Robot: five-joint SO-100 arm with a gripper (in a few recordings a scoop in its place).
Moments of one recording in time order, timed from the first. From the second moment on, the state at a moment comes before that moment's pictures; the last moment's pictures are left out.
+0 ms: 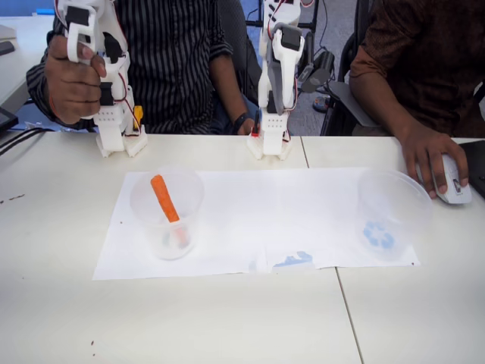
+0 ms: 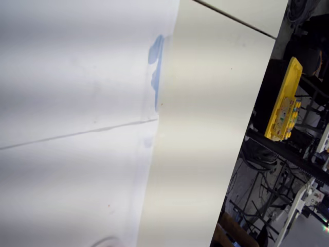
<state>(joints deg) -1.2 177.5 131.8 77.3 -11.3</state>
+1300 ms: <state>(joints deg) -1.1 189.5 176.9 51.2 -2.8</state>
